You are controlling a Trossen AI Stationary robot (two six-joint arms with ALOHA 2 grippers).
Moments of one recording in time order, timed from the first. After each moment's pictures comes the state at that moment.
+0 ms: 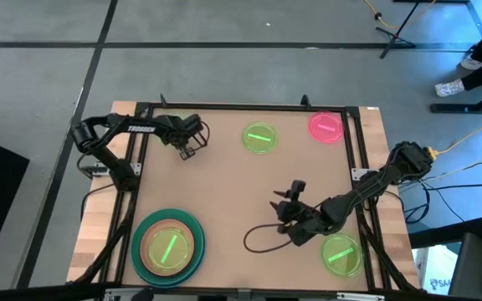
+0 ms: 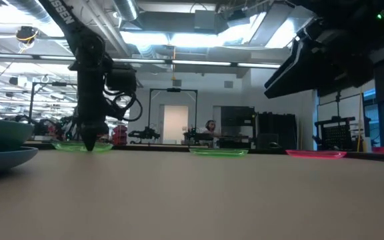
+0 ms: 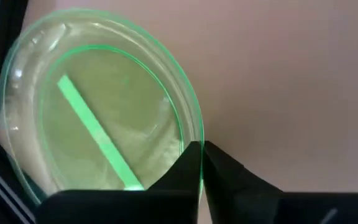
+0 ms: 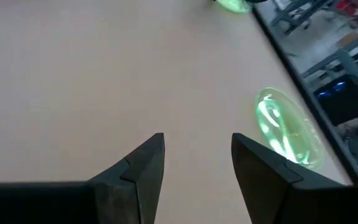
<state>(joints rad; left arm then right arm) 0.61 1.58 0.75 -0.58 -0.39 0.02 0.58 1.61 0.89 -0.29 0.90 0.36</state>
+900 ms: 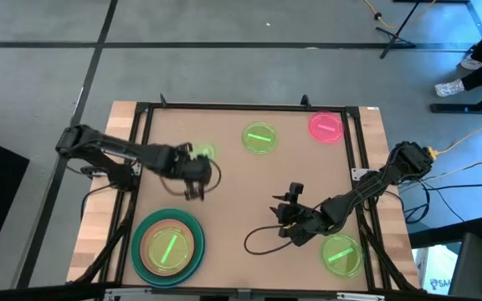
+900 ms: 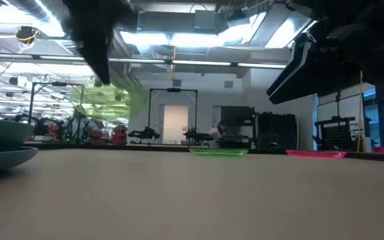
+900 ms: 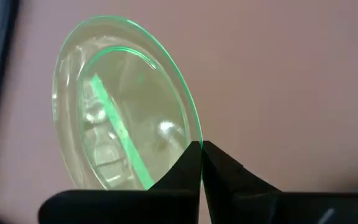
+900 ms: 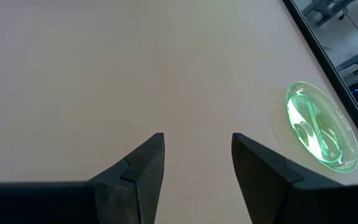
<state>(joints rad) -0.14 1.42 1.15 -1.06 -0.36 -0.38 0.58 1.61 0.89 -0.29 0.80 0.36</state>
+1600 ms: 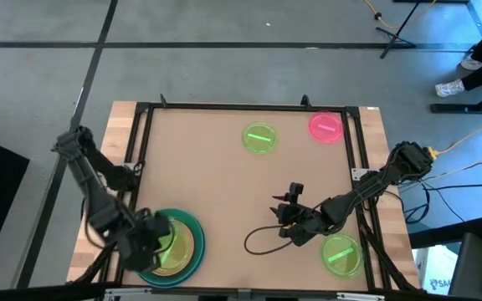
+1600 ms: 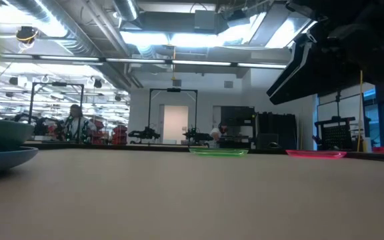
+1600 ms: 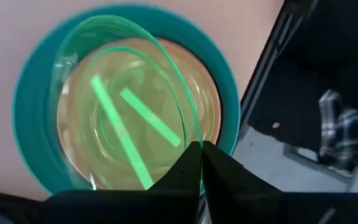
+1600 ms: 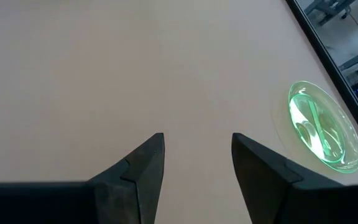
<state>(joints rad) -0.90 1.44 1.33 -1.12 -0.13 -1.36 0.58 1.61 0.89 -0.29 0.79 0.36</state>
